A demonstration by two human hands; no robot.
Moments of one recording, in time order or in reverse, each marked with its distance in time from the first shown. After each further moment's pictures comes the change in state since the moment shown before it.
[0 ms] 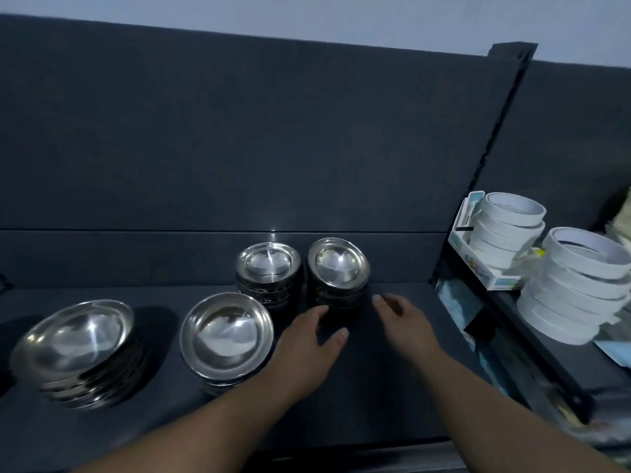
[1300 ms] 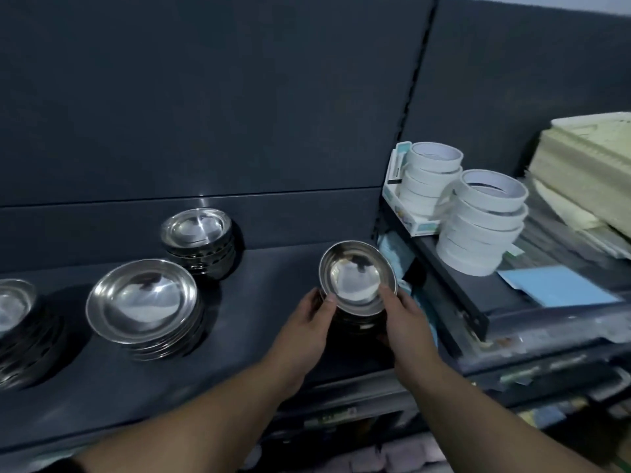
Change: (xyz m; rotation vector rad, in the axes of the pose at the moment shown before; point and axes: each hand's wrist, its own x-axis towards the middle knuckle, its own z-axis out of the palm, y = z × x) left_hand -0.020 0.034 0.104 -0.613 -0.194 -0.234; right_hand -0.043 0.075 -0.069 0.462 0.125 0.202
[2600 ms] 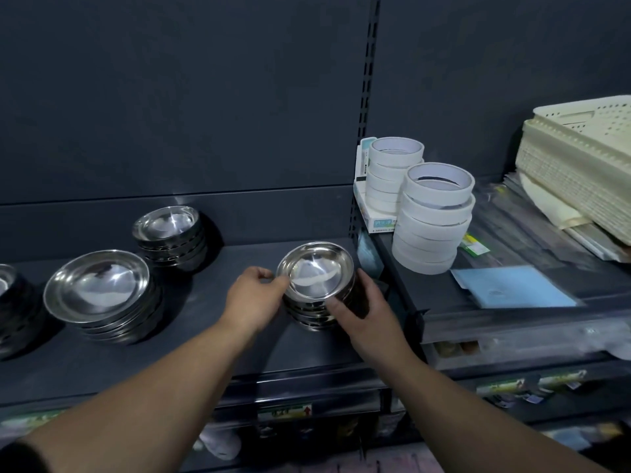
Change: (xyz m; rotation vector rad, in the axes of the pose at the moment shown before) left_hand 0.014 0.045 0.036 0.330 0.533 -0.006; right_hand 0.012 -0.014 -0.064 -0.232 -0.391 -0.310
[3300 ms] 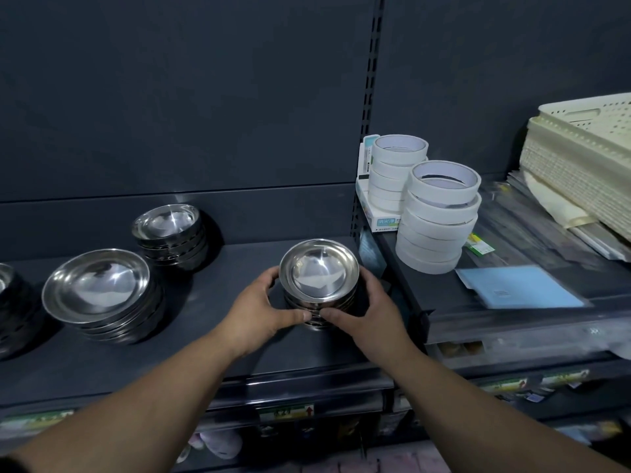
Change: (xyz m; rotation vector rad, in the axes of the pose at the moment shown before) left_hand 0.005 -0.030 -0.012 0.053 -0.348 0.299; right_hand 0.013 0.009 -0.001 -0.068 -0.005 -0.109
